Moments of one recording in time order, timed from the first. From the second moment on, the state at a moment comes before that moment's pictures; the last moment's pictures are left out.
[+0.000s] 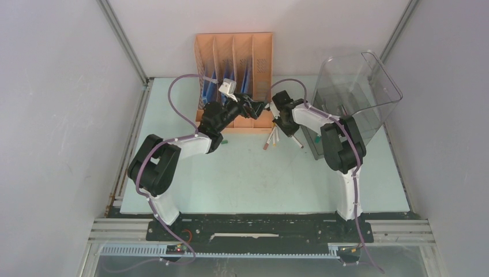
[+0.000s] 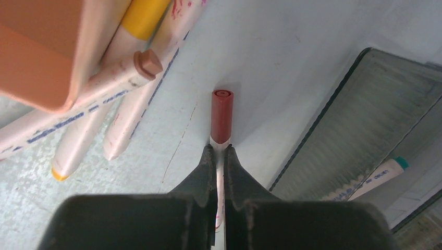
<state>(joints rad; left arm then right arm) -0.50 1.76 0.96 0.96 0.27 -0.43 0.45 2.14 1.59 -0.69 0.19 -0.27</state>
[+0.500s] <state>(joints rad) -0.50 1.76 0.96 0.97 0.27 -0.44 0.44 1.98 1.45 -0.66 0.00 -0.24</state>
